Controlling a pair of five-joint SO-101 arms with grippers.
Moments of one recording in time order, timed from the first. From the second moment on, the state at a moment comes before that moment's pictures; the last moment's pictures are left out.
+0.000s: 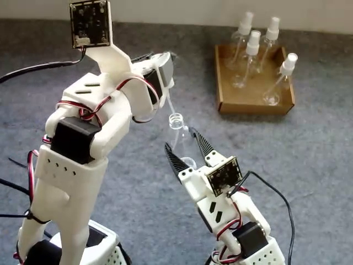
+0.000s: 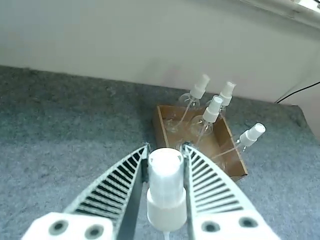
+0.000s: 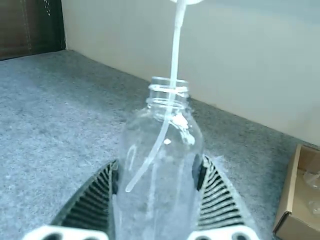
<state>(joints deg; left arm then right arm) 18.9 -30.2 -2.9 63.1 29.2 -35.8 -104.7 87.9 29.1 8.3</state>
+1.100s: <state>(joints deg) 25.6 -30.3 5.6 65.2 29.1 -35.3 -104.6 84.9 29.3 8.2</state>
